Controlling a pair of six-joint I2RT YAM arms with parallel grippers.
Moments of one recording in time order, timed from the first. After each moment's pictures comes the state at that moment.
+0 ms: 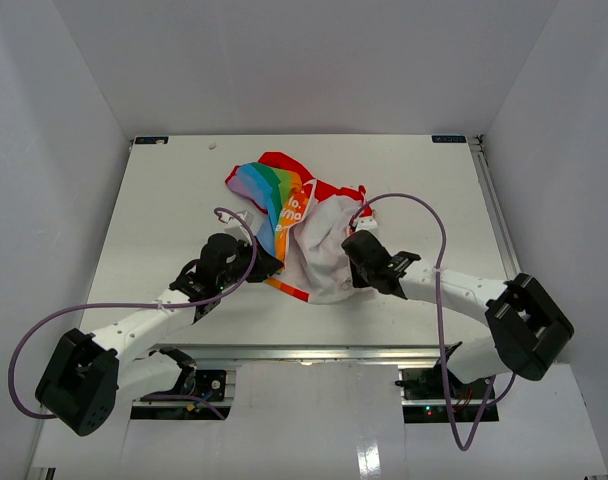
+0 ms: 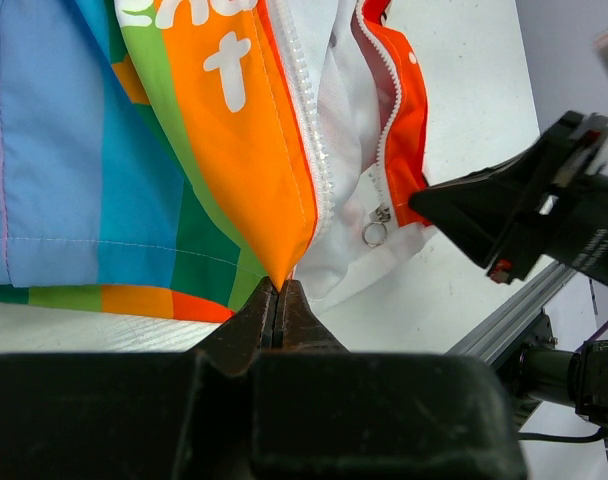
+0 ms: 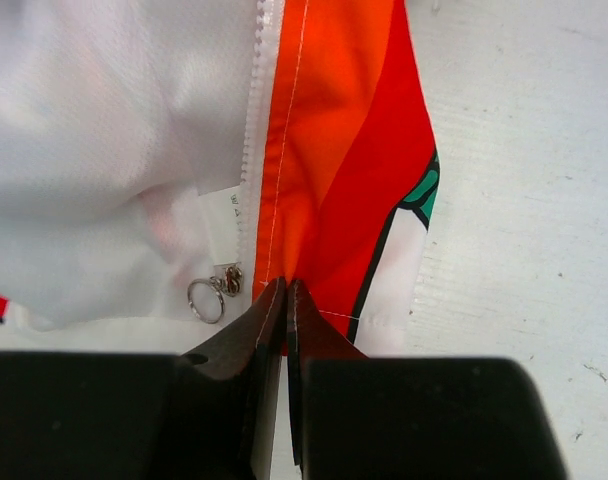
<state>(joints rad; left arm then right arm) -0.57 1.09 0.50 0.16 0.17 -0.66 0.81 1.42 0.76 -0.31 0.35 0.46</state>
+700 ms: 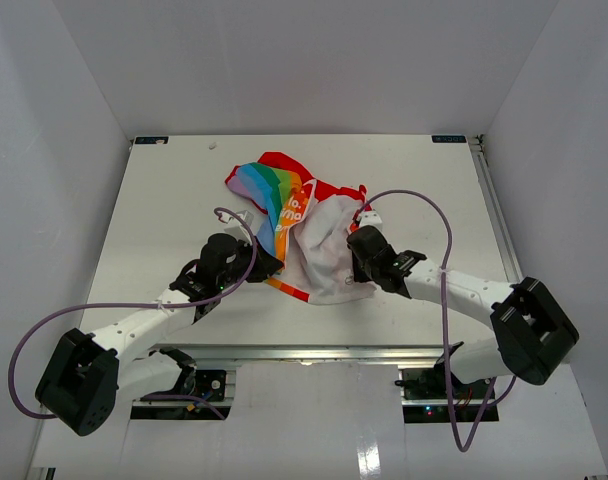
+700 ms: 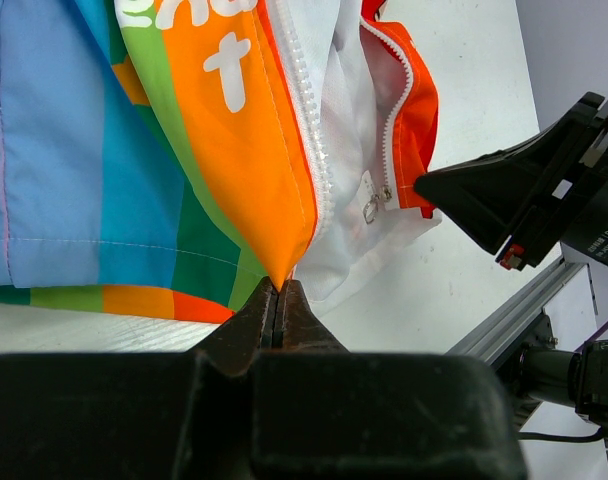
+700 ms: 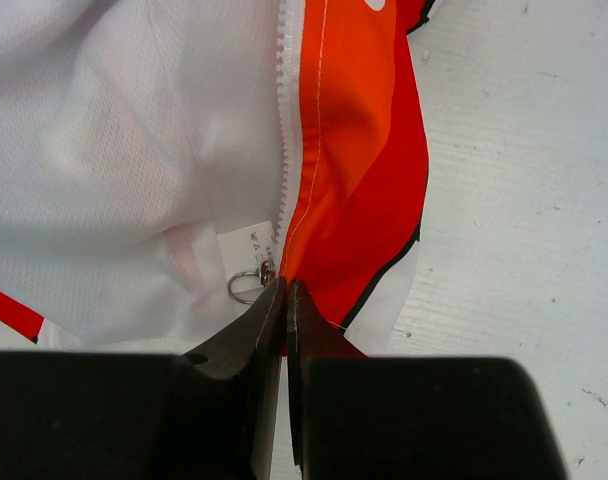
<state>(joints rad) -0.57 1.09 0.50 0.16 0.17 -0.66 0.78 1.37 0.76 -0.25 0.33 0.44</state>
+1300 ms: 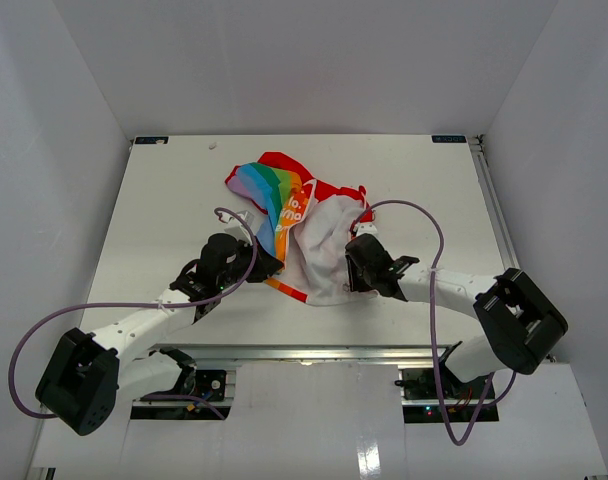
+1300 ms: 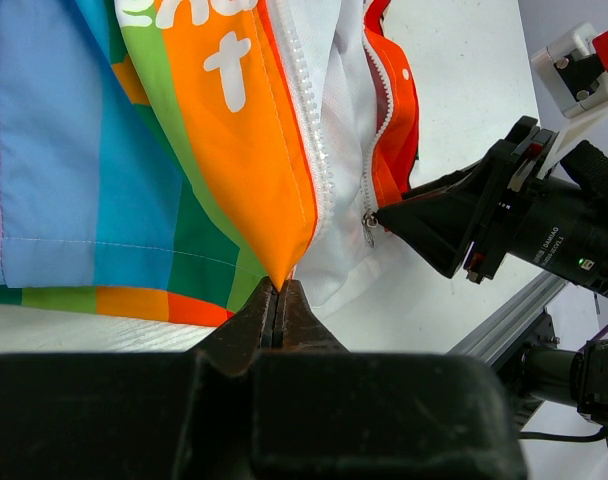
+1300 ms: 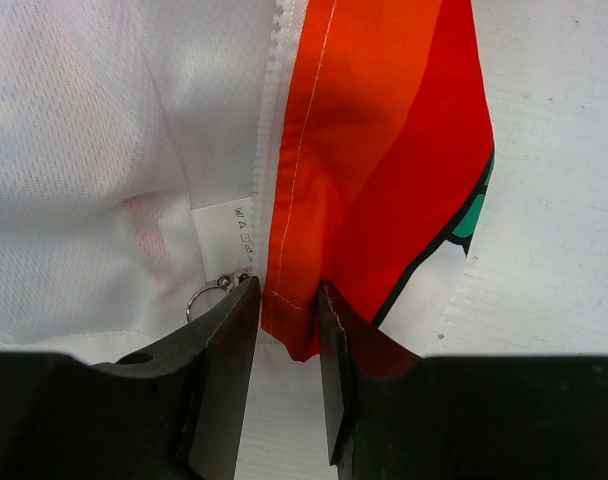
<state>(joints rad) -0.57 1.10 0.50 0.16 0.17 -0.66 0.78 1.45 0.69 -0.18 0.25 0.44</state>
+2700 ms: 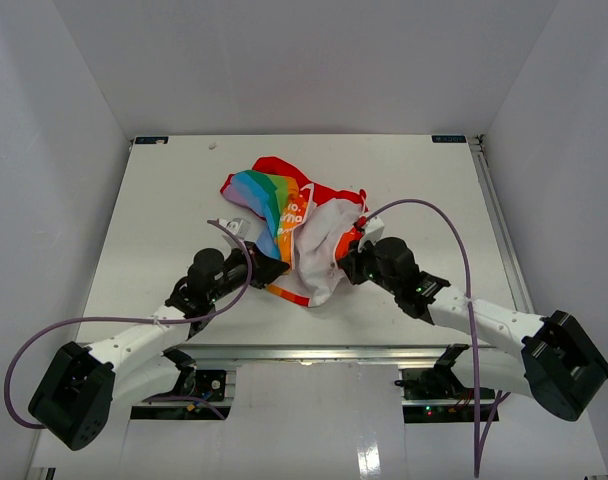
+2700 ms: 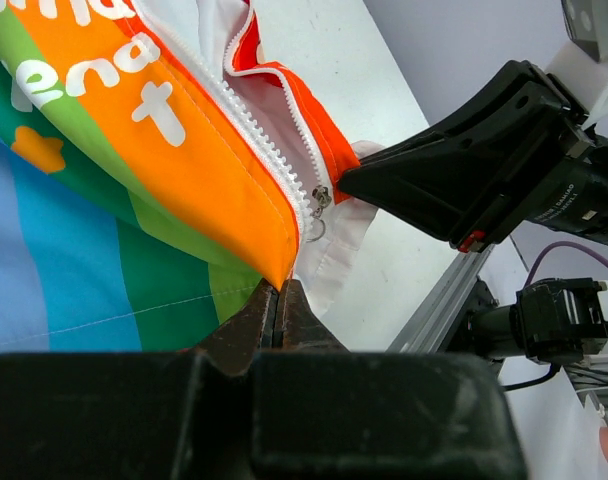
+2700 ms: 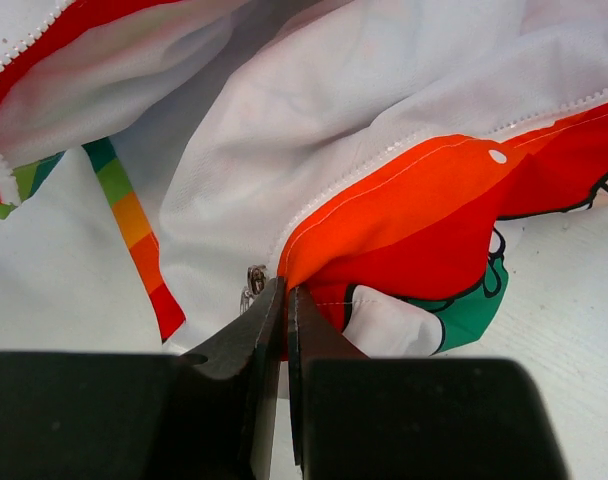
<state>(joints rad) -0.57 1.01 0.34 0.48 0.32 -0.65 0.77 1.14 0.51 0.22 0.03 0.26</state>
